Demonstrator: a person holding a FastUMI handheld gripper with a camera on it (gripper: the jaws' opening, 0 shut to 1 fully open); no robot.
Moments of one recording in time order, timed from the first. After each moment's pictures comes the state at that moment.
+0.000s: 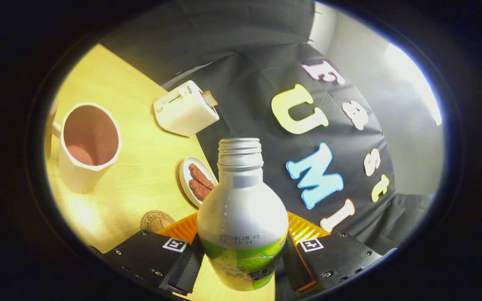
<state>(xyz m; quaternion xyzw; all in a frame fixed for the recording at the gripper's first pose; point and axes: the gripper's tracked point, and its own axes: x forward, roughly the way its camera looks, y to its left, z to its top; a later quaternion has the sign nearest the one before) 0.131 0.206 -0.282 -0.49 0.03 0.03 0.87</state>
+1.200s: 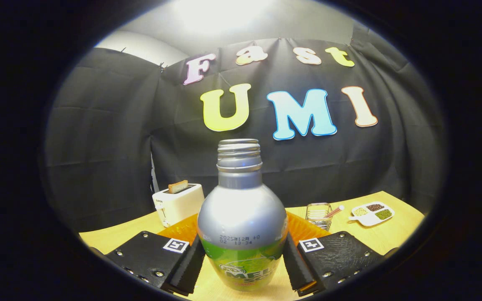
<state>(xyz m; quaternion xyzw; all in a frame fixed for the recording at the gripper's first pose) 0.150 0.206 -0.226 0.06 0.02 0.10 0.99</state>
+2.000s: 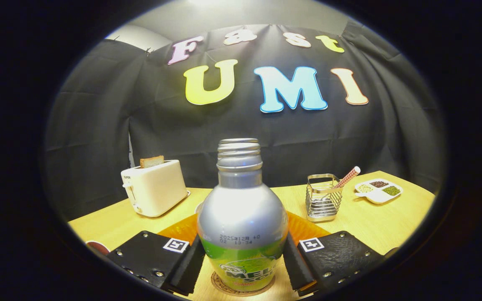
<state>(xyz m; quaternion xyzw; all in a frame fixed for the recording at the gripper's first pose) 0.200 0.219 -0.323 0.05 0.07 0.03 1.00</state>
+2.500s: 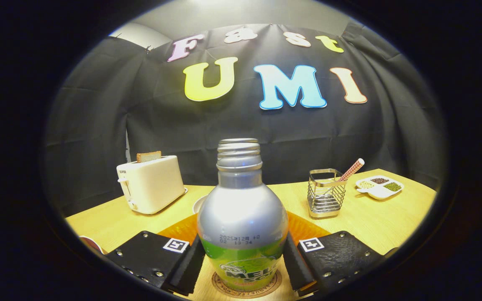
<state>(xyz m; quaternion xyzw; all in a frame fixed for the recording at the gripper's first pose) 0.203 0.232 -0.332 0.04 0.07 0.03 1.00</state>
